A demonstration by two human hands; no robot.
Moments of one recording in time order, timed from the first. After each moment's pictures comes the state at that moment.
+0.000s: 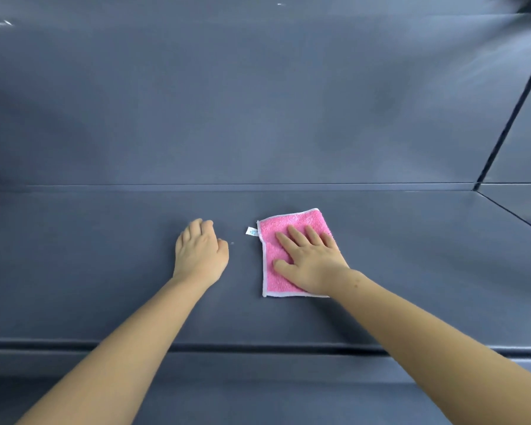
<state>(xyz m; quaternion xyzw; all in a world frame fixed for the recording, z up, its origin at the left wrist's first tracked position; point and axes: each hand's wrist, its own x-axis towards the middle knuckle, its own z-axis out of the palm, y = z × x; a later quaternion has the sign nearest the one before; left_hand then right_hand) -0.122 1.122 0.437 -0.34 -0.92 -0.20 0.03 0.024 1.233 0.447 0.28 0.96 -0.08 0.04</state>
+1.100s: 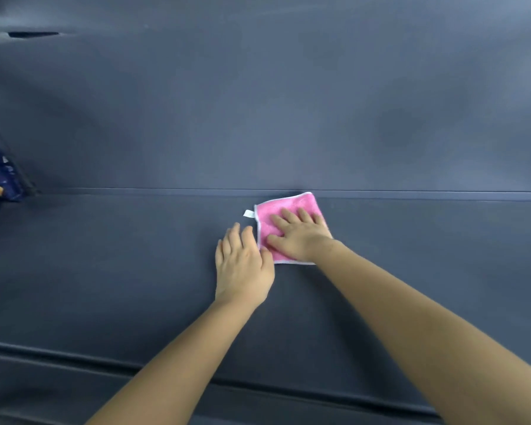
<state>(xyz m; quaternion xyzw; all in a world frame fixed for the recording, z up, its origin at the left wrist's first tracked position) -0.126 1.126 0.432 -0.32 -0.91 -0.24 0.06 -0.100 1.255 0.447 0.24 0.97 -0.08 0.05</state>
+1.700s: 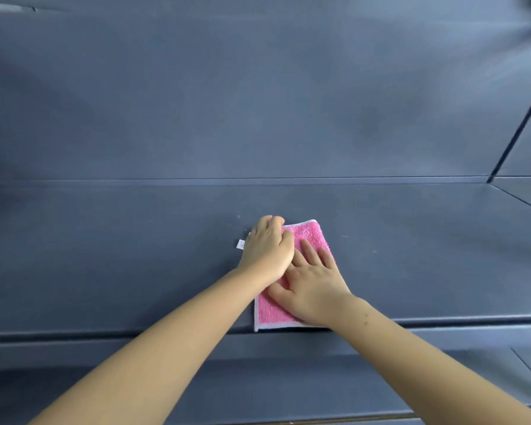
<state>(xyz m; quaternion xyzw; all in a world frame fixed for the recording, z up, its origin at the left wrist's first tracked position) -0.121 1.087 0.456 -0.46 -0.82 -0.33 -0.12 -0.023 1.111 0.444 0.29 0.95 -0.09 0.02</state>
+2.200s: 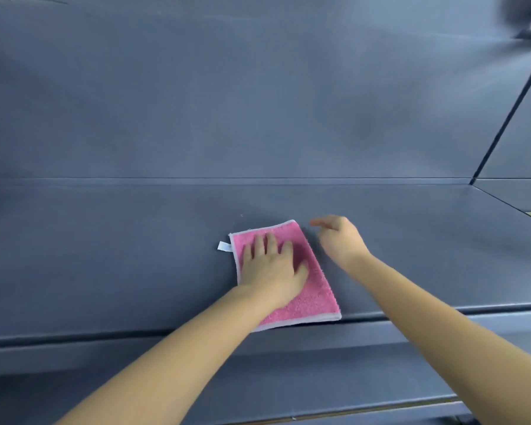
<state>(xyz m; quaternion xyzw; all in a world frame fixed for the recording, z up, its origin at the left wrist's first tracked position) -0.119 1.059 0.443 -0.55 -0.83 -0.10 -0.09 -0.030 1.149 0.471 0.44 0.80 -0.34 -0.22</state>
